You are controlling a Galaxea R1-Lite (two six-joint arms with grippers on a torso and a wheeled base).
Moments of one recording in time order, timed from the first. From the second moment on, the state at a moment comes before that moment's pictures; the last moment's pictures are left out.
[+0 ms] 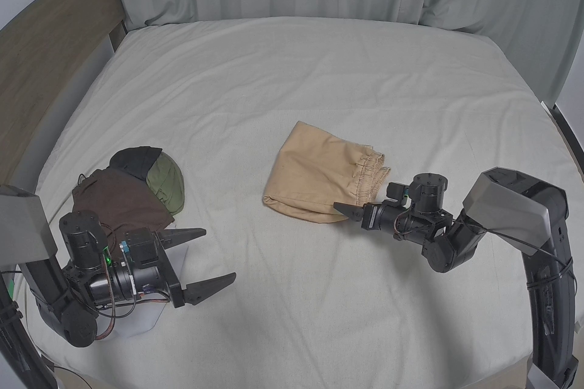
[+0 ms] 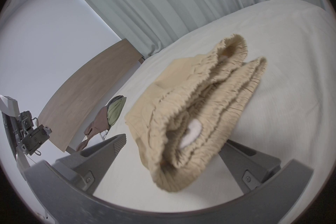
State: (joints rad) left arm -0.22 1.99 -0.22 -1.54 -0.72 0.18; right arm 0.32 2.52 -1.16 -1.10 0.40 0.37
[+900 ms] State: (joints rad) left arm -0.22 1.99 -0.22 -1.54 -0.72 0.18; right arm 0.28 2.27 -0.95 -1.18 0.40 0.34
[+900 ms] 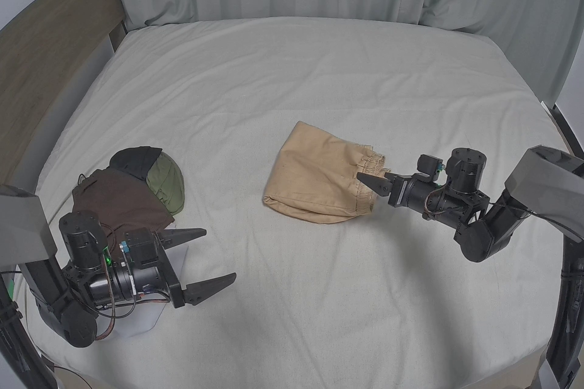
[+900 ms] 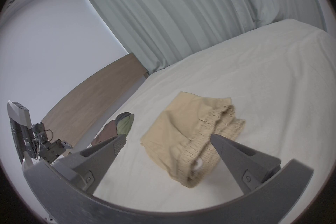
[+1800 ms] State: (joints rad) left arm -0.22 1.99 -0.22 -1.54 -0.72 0.18; right arm 0.34 2.50 -1.10 -1.21 0.37 0.34
